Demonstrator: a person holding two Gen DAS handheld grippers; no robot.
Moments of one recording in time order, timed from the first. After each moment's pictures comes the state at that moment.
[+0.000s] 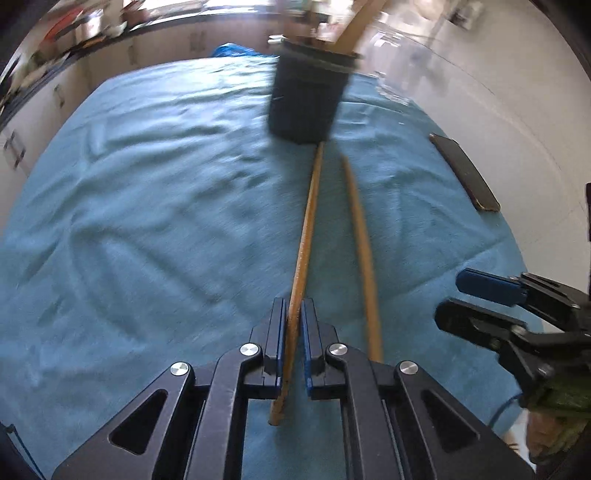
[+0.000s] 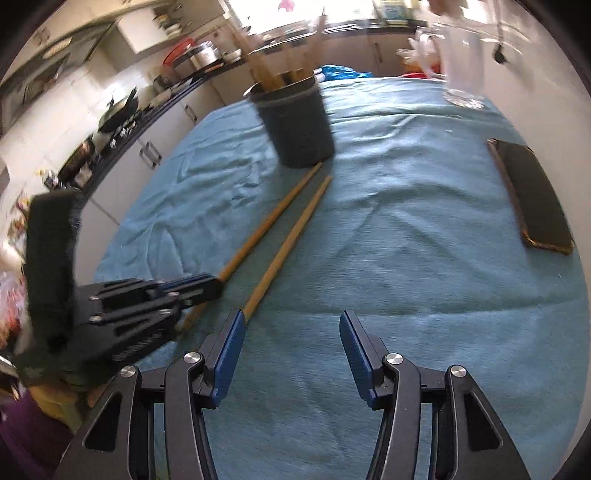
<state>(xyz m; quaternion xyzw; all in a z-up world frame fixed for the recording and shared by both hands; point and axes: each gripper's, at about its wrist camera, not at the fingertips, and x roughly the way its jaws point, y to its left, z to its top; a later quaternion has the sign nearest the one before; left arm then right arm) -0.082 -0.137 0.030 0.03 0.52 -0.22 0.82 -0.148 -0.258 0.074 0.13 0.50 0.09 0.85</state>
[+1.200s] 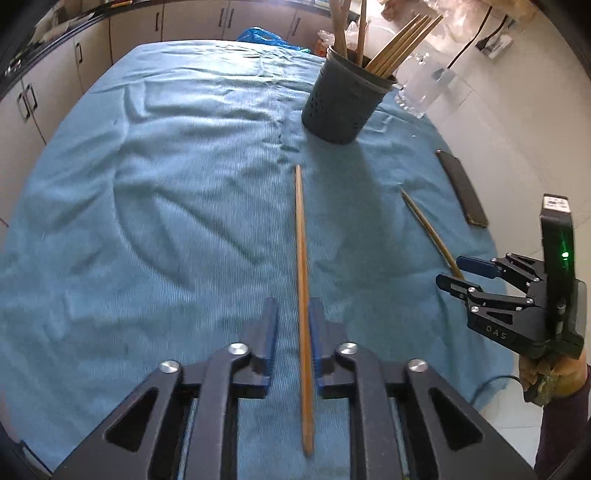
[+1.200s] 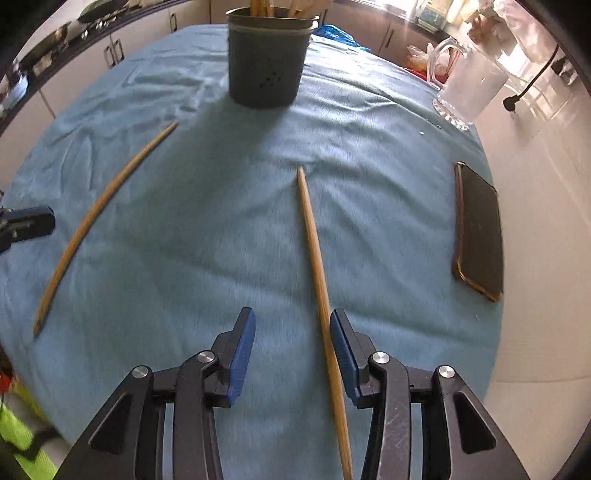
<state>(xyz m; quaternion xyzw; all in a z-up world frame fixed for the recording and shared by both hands) -0.078 -0.103 0.050 -0.02 0.56 -0.21 0.80 -0.122 -0.277 0.055 -0.07 0.59 0.02 0.80</state>
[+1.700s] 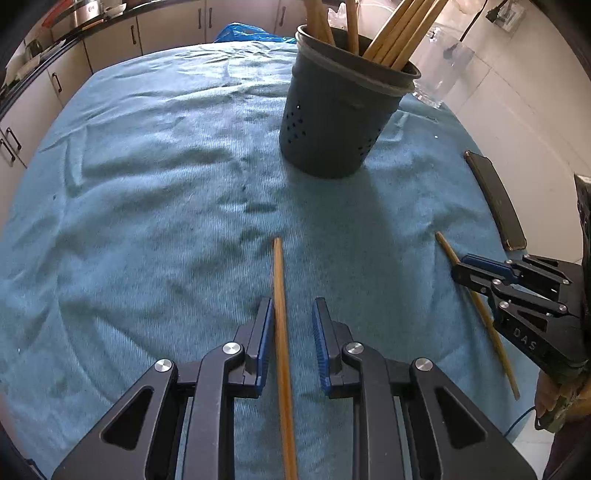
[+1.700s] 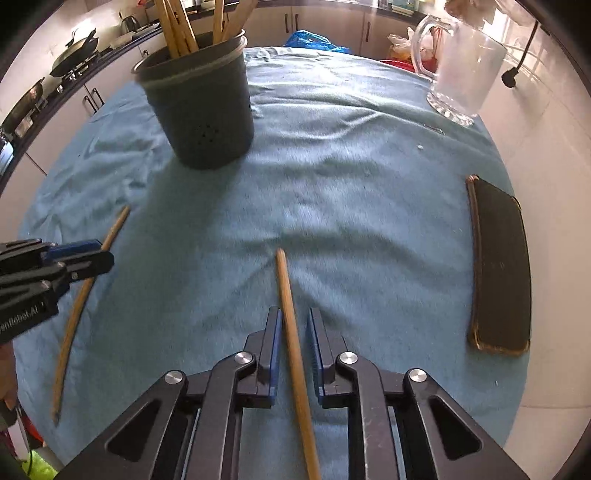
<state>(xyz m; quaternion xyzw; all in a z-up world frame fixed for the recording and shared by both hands) -0.002 -0.168 0.026 0.04 0.56 -0.21 0.80 -0.051 -0.303 0.044 0.01 0.58 0.02 0.82</state>
